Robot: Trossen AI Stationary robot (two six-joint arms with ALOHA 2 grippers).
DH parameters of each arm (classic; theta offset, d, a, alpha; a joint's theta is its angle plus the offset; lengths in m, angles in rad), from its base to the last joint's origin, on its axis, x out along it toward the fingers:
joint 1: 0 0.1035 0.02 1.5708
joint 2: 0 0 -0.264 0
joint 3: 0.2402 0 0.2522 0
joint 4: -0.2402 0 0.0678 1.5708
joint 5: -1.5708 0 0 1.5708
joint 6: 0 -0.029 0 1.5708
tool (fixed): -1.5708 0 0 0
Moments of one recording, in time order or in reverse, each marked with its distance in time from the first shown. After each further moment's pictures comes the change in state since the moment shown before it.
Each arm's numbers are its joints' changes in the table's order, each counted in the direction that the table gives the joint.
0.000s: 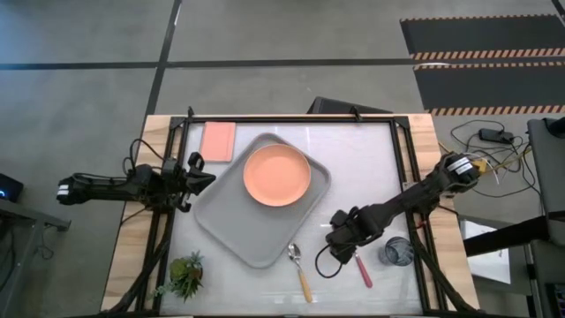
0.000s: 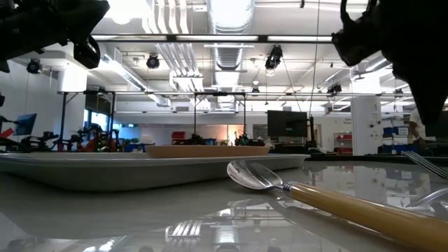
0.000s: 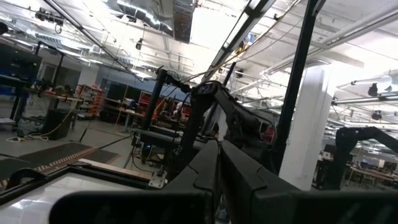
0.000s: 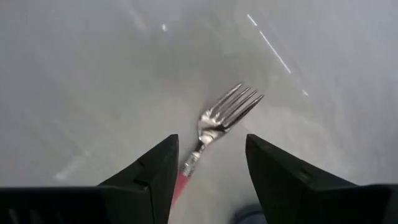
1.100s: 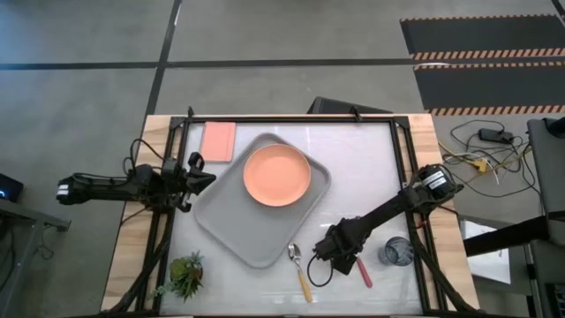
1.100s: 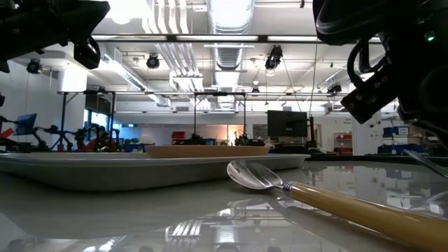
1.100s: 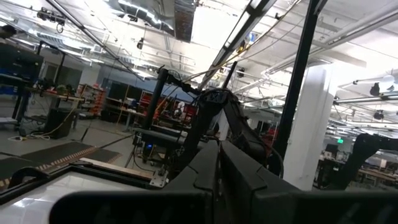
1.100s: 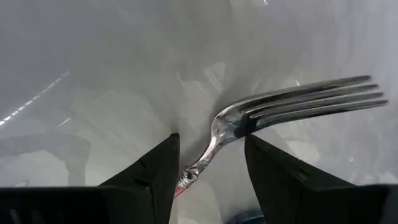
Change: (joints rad) left arm 0.000 -0.004 0.000 0.000 -0.004 0.000; right arm -0.002 -0.251 0.033 0.005 -0.185 0.143
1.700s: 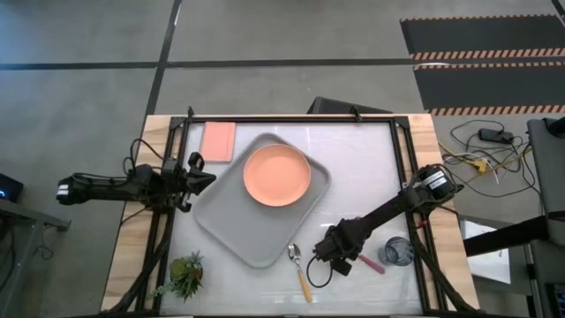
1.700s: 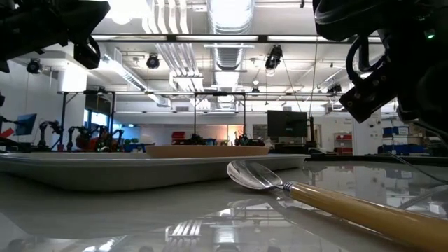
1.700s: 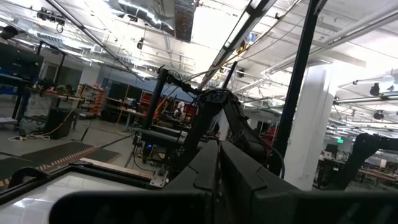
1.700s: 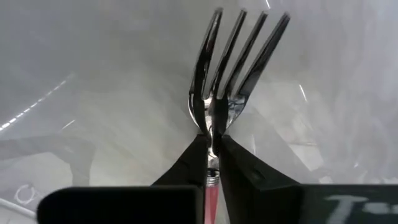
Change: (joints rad) left arm 0.000 0.000 0.000 0.000 0.000 0.000; right arm 0.000 0.001 -0.001 0.042 0.007 -0.007
